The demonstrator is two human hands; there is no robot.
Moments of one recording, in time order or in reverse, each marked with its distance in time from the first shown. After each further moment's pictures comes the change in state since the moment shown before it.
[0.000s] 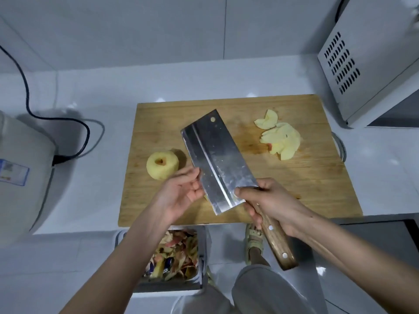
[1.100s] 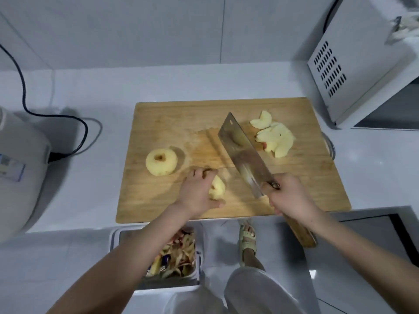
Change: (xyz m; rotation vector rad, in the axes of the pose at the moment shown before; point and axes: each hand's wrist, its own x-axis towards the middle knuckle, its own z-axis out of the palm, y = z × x) left_hand 0.028 -0.041 -0.019 2.000 0.048 0.401; right_hand 0.004 0.030 -0.024 -0.683 0.404 -0.207
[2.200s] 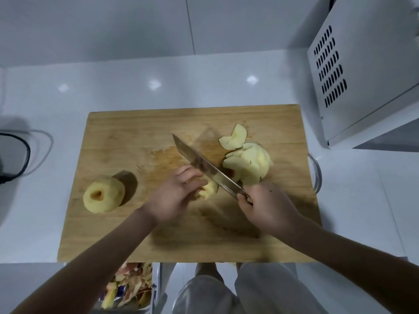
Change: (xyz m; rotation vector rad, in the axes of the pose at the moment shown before) left_hand 0.107 0.045 -0.024 0.008 0.227 0.429; right_hand 0.111 0.042 -0.078 -0.451 -0.248 -0.325
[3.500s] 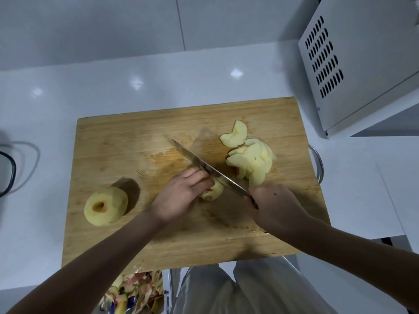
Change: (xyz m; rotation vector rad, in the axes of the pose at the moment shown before) left_hand 0.006 -0.021 0.008 0.011 0.010 0.162; right_hand -0.003 -0.022 0.003 -0.084 -0.061 0.100
